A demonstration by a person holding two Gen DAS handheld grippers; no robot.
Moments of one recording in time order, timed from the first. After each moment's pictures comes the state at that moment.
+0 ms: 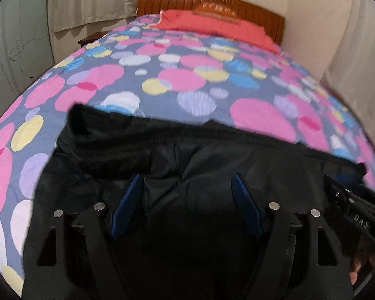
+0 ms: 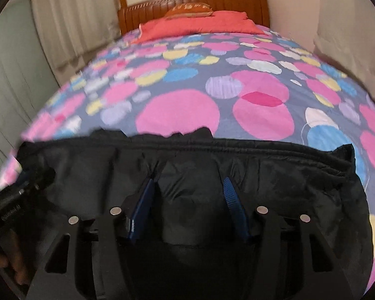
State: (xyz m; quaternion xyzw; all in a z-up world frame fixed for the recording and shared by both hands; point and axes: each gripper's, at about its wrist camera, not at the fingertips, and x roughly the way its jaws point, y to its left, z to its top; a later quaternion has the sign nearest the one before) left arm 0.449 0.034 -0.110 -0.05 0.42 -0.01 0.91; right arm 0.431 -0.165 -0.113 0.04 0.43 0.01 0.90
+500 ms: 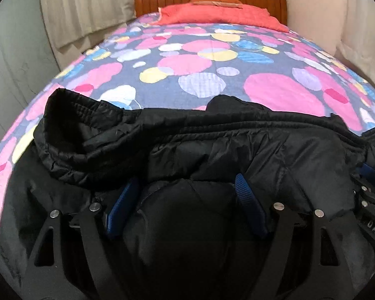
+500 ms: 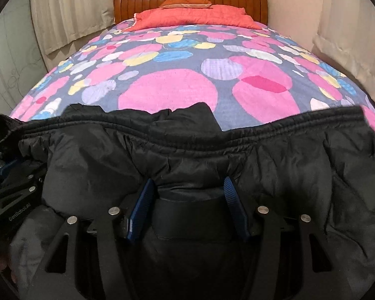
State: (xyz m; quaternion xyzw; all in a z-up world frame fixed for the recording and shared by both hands) left arm 0.467 0.015 -0.141 0.02 0.43 0.02 0.90; right arm 0.436 -0.162 -0.141 0.03 0.44 0.00 0.90
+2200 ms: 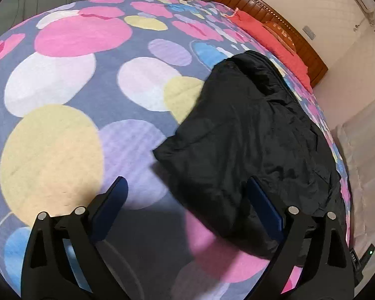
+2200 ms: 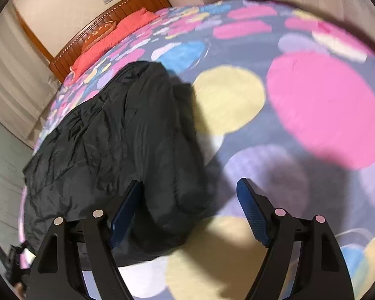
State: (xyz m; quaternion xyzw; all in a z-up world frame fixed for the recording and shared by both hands) left arm 0.256 0.179 -0.150 -0.28 0.43 0.05 0.86; right arm 0.217 -0.345 -0.155 0.29 0.43 -0.11 0.85
